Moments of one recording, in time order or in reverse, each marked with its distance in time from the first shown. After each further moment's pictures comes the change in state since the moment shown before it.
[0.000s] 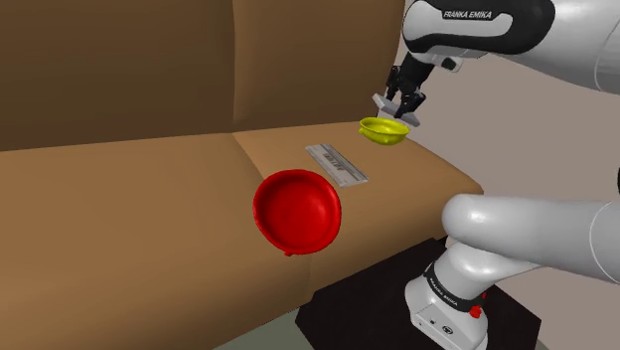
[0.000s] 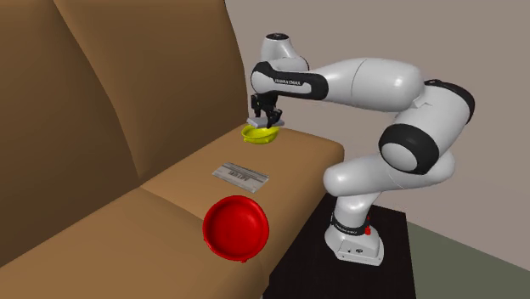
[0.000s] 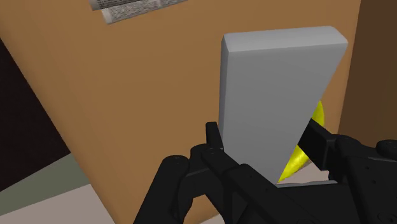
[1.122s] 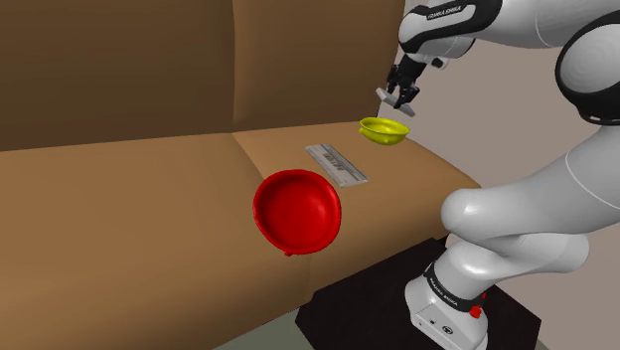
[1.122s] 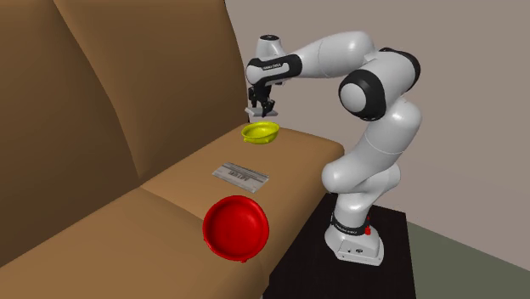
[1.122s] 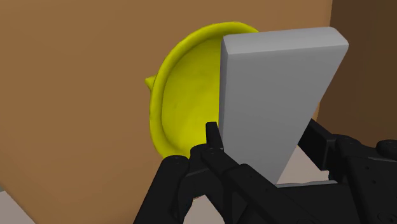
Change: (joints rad) arm -0.190 0.457 0.041 0.243 -0.160 0.198 -0.047
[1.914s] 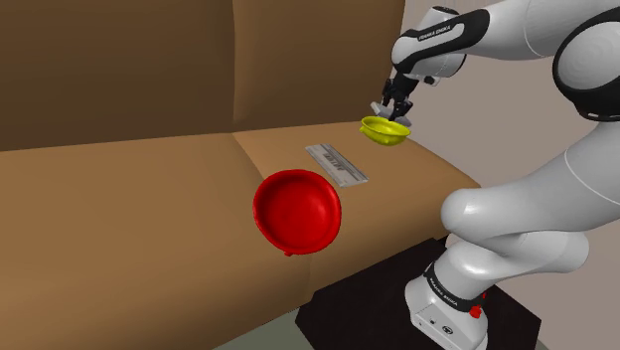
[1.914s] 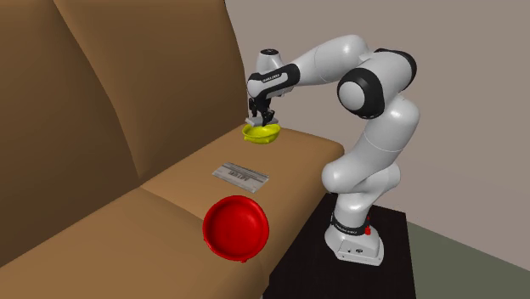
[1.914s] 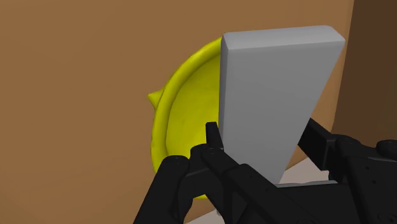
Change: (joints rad) arm -0.001 0.032 0.022 -0.098 -0.008 0.129 0.011
